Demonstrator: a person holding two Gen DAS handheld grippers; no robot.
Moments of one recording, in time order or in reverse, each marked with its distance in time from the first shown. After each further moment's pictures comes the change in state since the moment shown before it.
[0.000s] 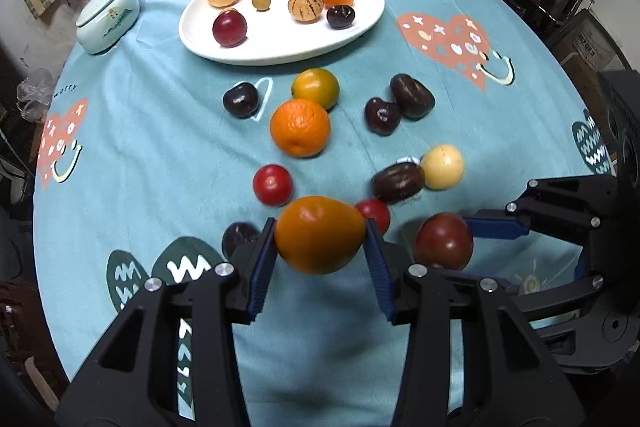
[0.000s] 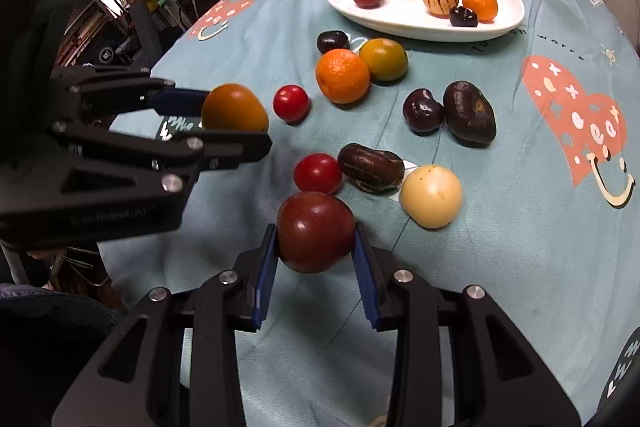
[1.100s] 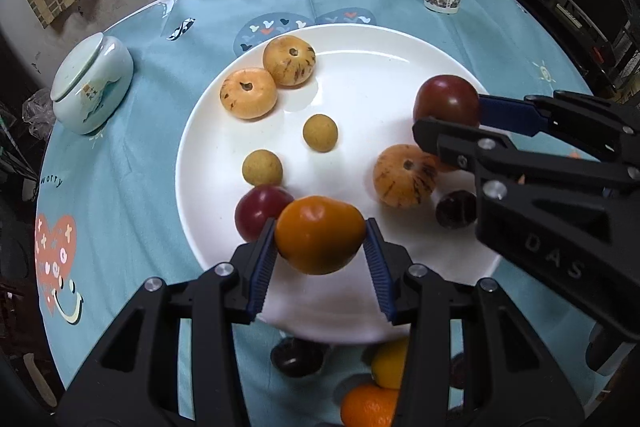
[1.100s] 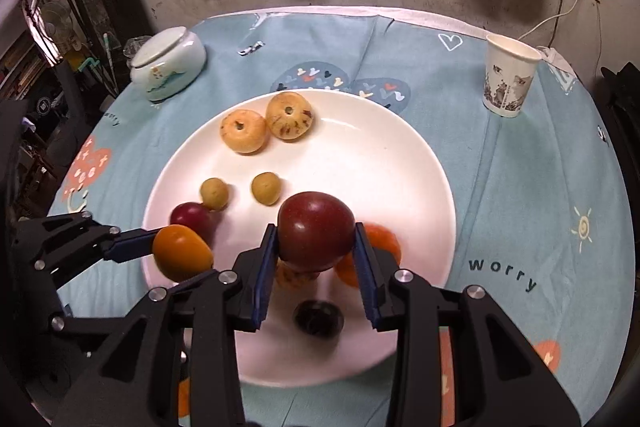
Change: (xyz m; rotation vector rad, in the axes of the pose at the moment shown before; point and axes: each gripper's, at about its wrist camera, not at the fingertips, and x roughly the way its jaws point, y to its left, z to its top) left arm 0.093 0.056 0.182 -0.095 -0.039 0.101; right arm 0.042 -0.130 0.225 0.105 -0.158 -0.237
